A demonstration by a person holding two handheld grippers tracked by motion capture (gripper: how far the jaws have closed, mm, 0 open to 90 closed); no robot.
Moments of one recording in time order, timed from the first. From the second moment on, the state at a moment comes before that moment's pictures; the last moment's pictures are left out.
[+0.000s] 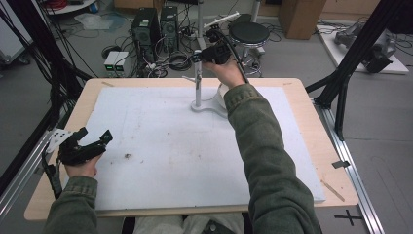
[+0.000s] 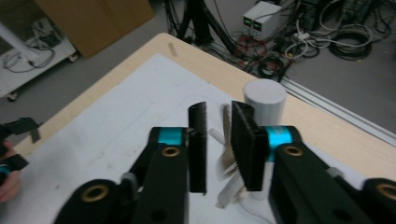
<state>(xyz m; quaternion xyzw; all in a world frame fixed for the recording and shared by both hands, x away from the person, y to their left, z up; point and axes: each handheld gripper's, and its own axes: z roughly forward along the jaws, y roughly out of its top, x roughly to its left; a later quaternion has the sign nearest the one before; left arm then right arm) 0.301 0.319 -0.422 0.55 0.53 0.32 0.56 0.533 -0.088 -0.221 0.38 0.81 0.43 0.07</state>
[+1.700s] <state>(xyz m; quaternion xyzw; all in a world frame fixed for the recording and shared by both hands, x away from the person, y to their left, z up) 0.299 0.319 -0.422 0.55 0.53 0.32 0.55 0.479 -0.148 -0.246 0.41 0.81 0.41 0.11</state>
